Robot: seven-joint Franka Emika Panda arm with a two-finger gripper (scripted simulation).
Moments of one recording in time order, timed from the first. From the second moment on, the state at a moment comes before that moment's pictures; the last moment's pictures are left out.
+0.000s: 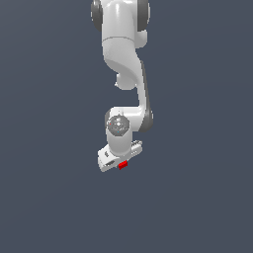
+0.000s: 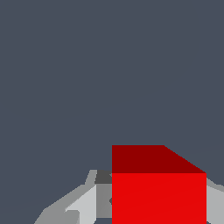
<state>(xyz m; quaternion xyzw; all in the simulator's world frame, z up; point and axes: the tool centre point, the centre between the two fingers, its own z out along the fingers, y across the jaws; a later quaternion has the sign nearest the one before) 0.056 -0.024 0.020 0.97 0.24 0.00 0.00</state>
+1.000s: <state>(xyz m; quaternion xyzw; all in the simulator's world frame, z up) 0.027 -0.002 0.058 0.97 0.24 0.00 0.00</state>
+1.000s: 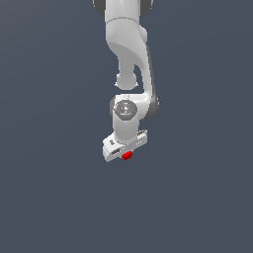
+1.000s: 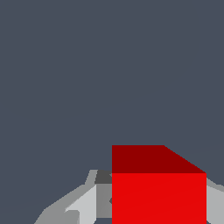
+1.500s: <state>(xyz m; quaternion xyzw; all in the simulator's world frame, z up) -0.020 0.036 0.125 0.97 0.24 0.00 0.00</state>
